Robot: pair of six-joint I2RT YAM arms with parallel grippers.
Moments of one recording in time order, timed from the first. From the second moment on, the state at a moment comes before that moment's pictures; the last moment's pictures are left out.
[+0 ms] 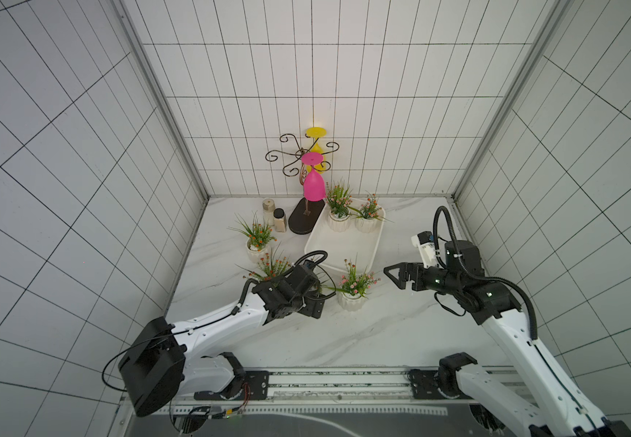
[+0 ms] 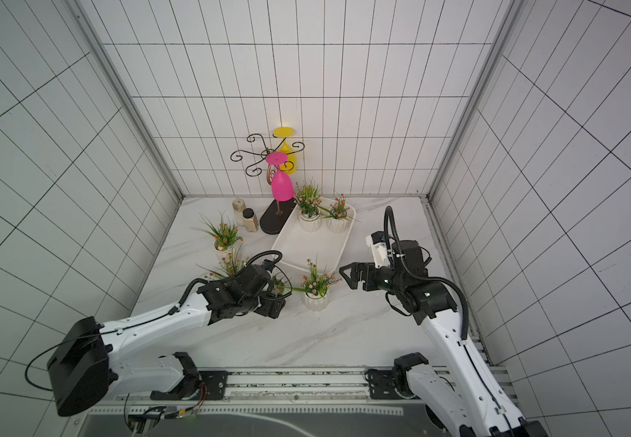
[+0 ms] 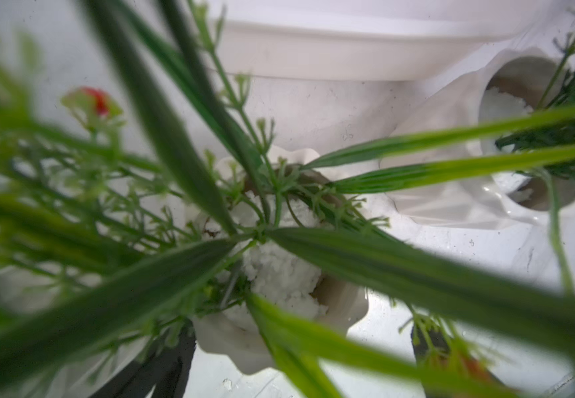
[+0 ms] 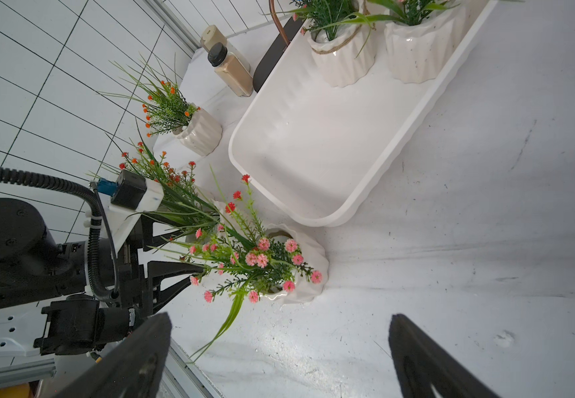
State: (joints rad) left arm -0.82 1.26 0.75 -0.49 -0.08 -0.44; right arm 0.27 0.86 0.85 -0.65 -0.47 0.30
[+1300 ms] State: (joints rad) left arm -0.82 1.37 0.74 -0.31 -0.21 -0.41; right arm 0.26 0.88 0.81 -0.62 -0.51 0.31
